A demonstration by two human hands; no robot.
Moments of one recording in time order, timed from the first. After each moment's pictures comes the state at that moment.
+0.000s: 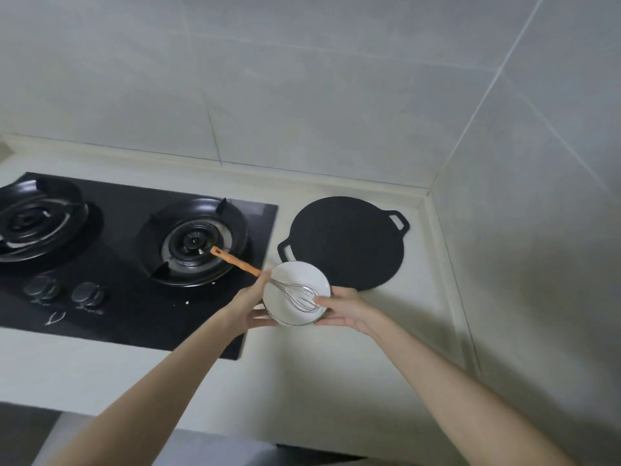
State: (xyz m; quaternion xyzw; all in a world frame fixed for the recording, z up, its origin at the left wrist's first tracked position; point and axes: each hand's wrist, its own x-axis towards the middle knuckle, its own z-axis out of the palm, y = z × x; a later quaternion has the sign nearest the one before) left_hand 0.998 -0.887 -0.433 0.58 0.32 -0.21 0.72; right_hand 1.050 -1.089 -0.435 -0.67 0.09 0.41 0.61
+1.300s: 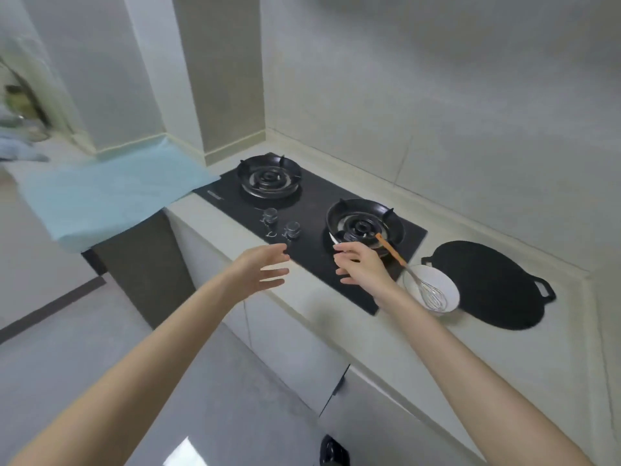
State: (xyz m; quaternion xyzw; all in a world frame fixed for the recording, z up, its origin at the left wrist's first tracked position) left_hand 0.709 -0.761 -0.310 0.52 0.40 0.08 0.75; right_hand 0.856 -0.915 -0.315 -0.77 -0.25 0.30 0.51
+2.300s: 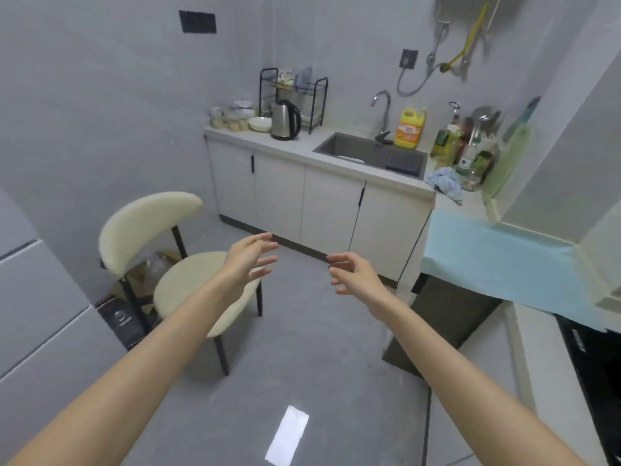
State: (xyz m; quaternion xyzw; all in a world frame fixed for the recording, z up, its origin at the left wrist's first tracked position) left_hand 0.260 -0.794 -0.256 0.21 0.66 0.60 0.40; right_hand 0.443 -0.689 -0.278 -0.43 -0.70 0.53 0.21
